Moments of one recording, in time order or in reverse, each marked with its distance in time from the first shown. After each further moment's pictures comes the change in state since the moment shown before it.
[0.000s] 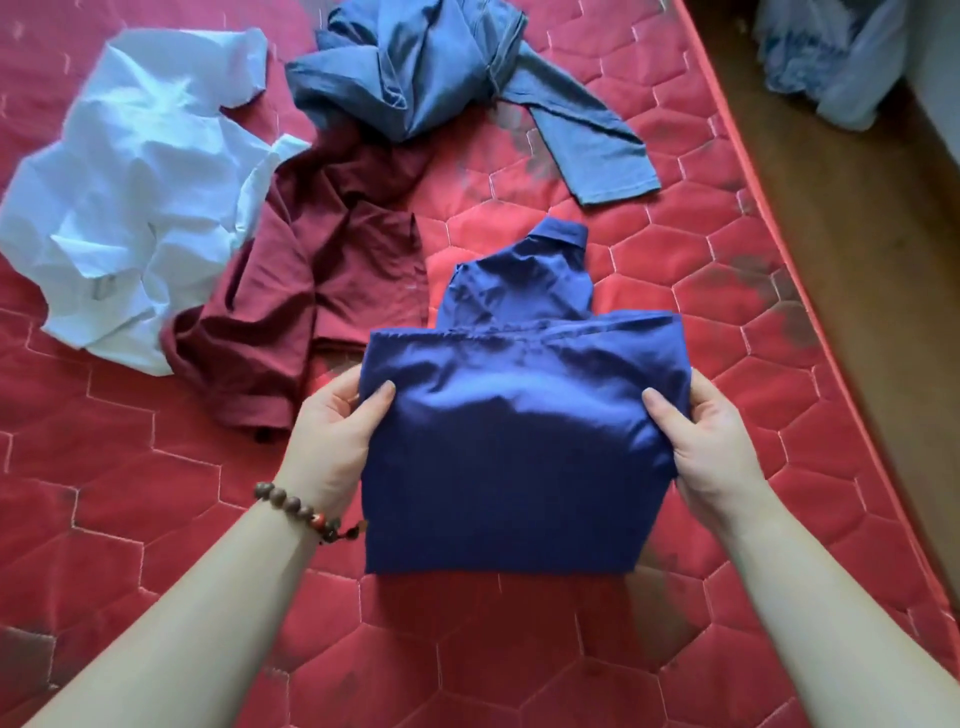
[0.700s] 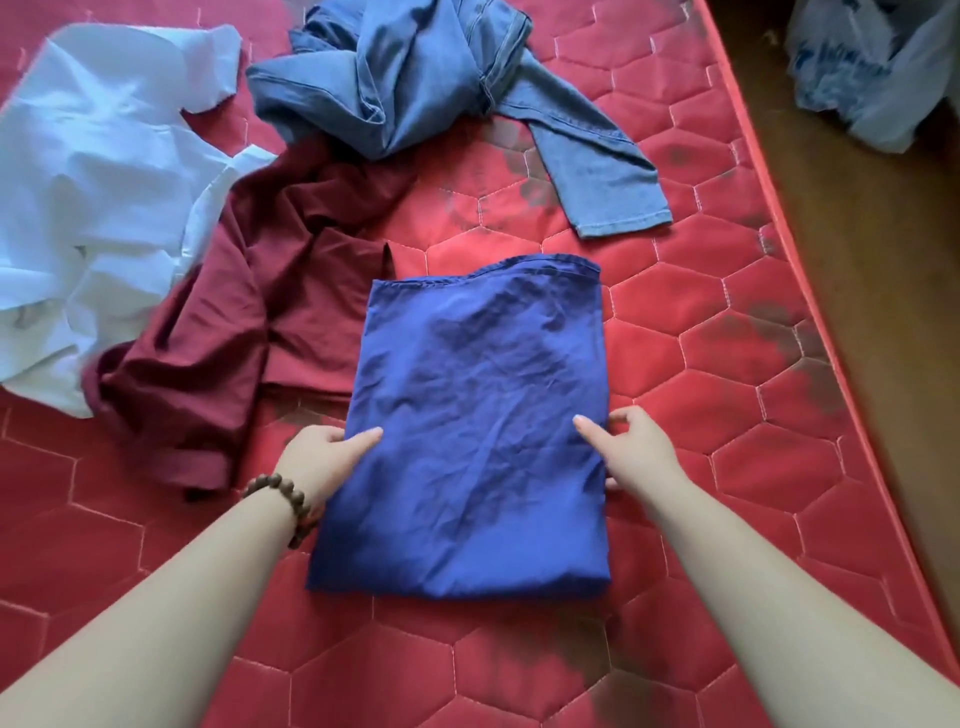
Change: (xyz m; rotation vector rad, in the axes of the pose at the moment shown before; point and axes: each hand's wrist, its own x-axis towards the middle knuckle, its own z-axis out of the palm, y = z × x) left_hand 0.095 -0.051 -0.006 0.858 0.158 -0.470; right_hand 0.119 0.069 0.005 -0.603 0.029 0.434
